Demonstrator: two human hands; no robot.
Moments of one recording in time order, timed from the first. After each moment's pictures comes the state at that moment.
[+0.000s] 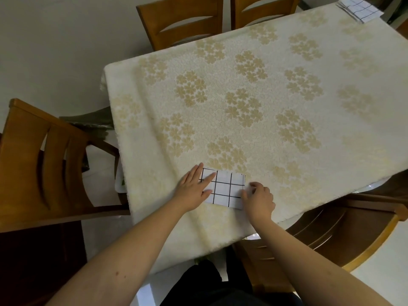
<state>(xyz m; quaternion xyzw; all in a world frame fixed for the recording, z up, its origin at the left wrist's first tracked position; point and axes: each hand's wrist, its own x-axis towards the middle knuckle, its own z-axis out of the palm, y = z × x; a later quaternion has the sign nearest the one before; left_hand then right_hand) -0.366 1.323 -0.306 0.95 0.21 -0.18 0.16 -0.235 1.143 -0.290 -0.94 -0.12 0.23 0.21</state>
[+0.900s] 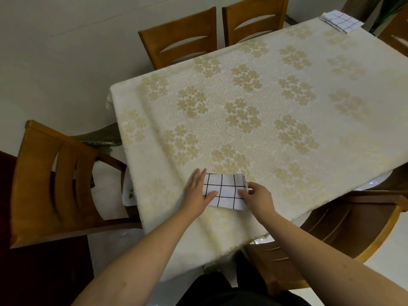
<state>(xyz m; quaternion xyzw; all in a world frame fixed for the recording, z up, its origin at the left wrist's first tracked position) -0.375 1.316 -0.293 0.86 0.33 0.00 0.38 -0.240 1.156 -0.253 -0.86 -0.16 0.32 0.37</state>
